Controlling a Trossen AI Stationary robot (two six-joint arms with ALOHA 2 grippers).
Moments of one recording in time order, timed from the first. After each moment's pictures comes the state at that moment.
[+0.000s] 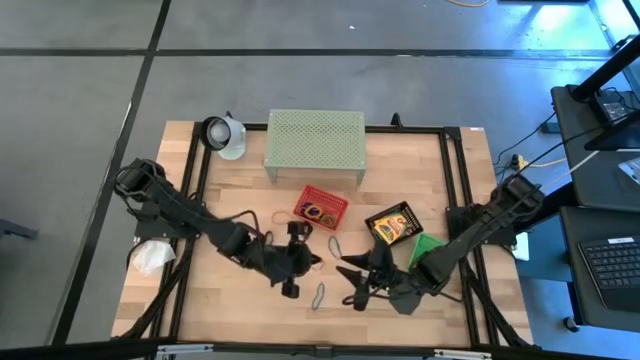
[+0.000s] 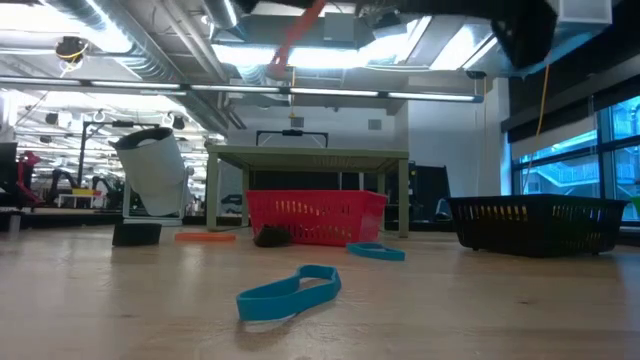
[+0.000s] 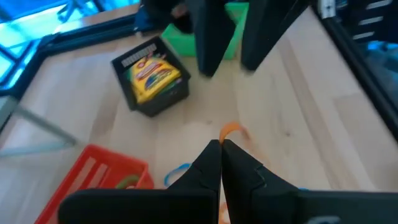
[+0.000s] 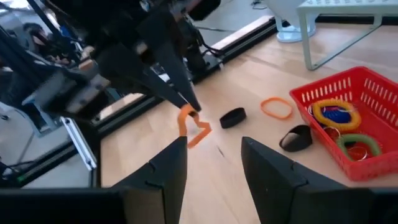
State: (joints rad) left arm -0.49 1.61 1.19 -0.25 -0.51 -0.11; right arm 0.73 1.69 0.97 0.25 0.99 0.83
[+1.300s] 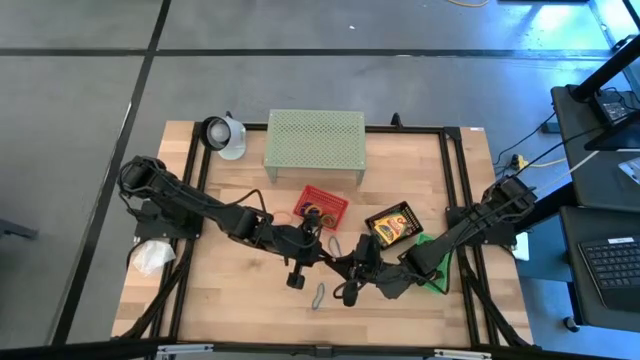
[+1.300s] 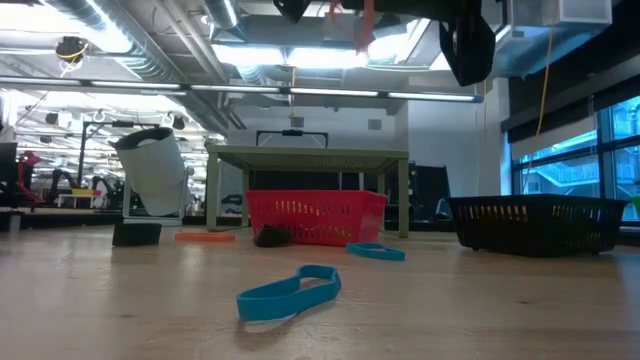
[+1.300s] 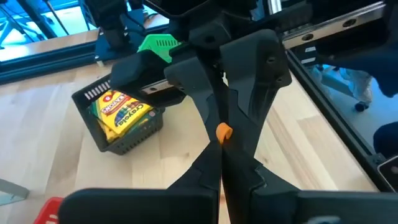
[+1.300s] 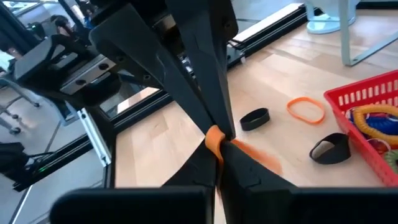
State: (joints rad) left arm -0.34 1.61 1.18 -0.12 -0.19 0.01; right arm 0.62 1.74 0.97 0.42 0.80 0.72
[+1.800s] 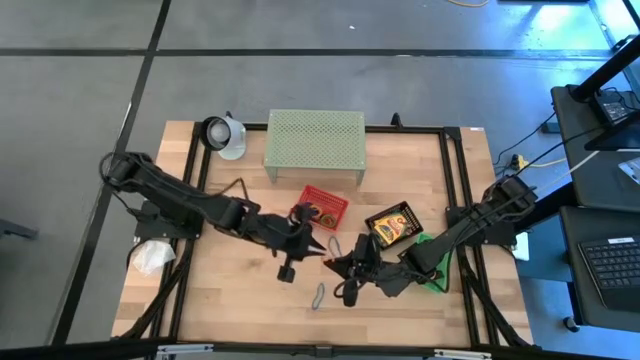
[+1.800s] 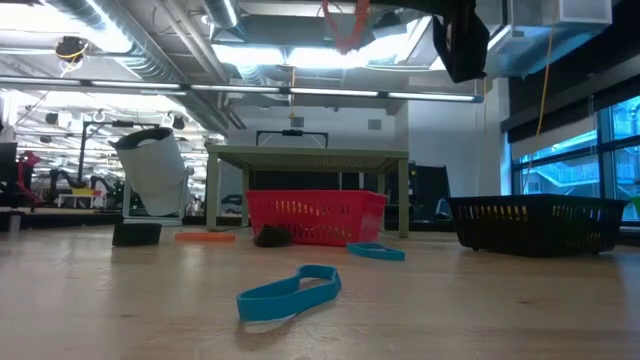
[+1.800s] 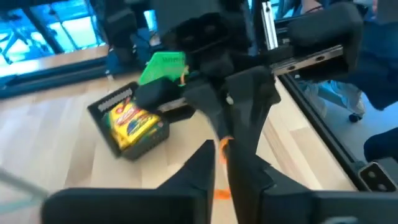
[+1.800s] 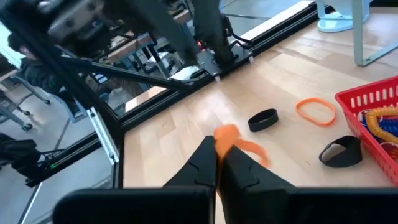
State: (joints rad) left arm -0.34 1.50 1.18 -0.18 -0.18 0.01; right arm 0.62 1.73 0.97 0.43 0.76 0.71
